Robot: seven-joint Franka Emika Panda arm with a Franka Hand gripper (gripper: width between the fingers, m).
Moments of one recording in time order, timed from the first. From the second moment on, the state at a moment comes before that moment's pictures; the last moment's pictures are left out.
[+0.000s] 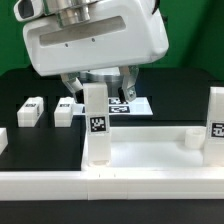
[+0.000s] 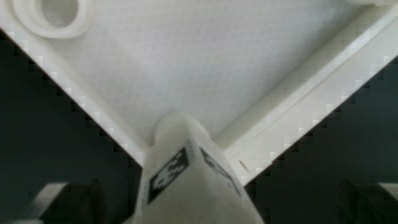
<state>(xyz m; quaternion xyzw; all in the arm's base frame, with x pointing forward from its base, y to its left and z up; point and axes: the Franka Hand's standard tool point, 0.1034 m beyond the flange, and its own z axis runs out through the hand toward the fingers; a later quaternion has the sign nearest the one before) 0.624 -0.049 0.112 -0.94 0.33 -0.01 0.12</state>
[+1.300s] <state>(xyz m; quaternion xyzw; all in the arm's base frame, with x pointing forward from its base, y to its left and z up) 0.635 -0.041 0.111 -0.74 0.66 0.04 0.12</state>
